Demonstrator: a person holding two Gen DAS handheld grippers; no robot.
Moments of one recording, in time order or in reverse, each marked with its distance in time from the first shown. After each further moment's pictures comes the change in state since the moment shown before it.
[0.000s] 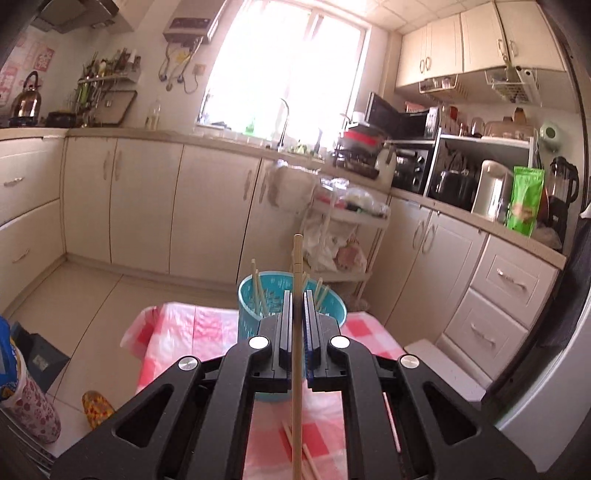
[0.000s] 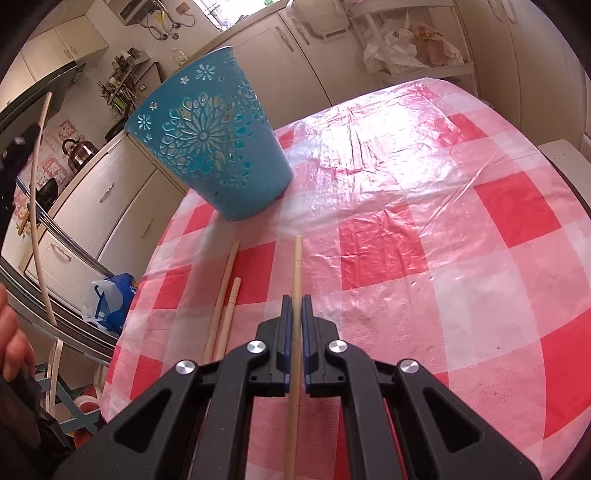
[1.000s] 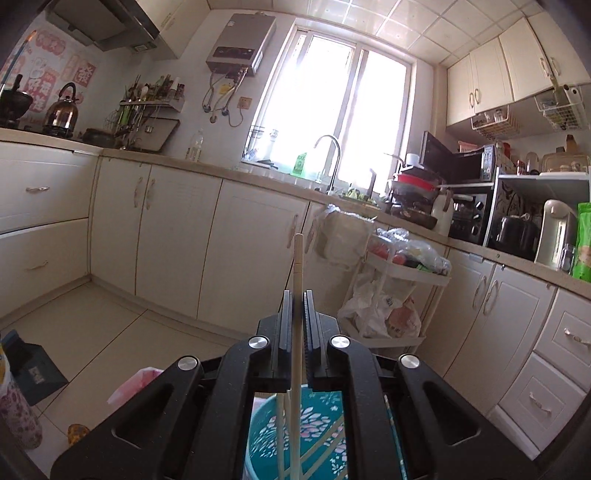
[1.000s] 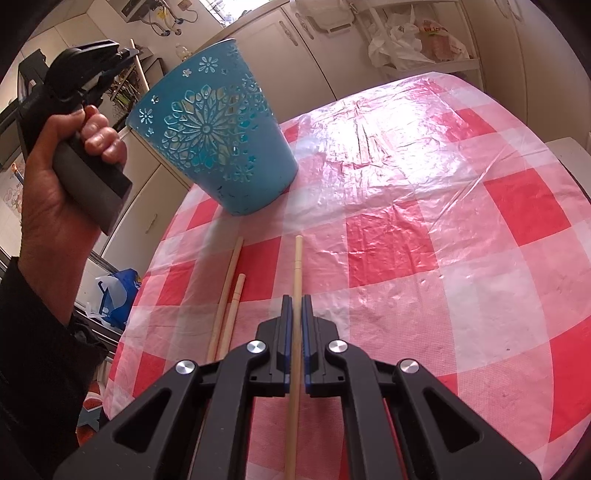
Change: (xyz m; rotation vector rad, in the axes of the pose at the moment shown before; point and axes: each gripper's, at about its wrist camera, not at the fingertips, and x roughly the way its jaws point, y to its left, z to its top) left arm 0.147 0.012 0.024 -0.056 -0.160 0.214; right arm 0.002 -0.001 -0.001 0.003 0.018 0.019
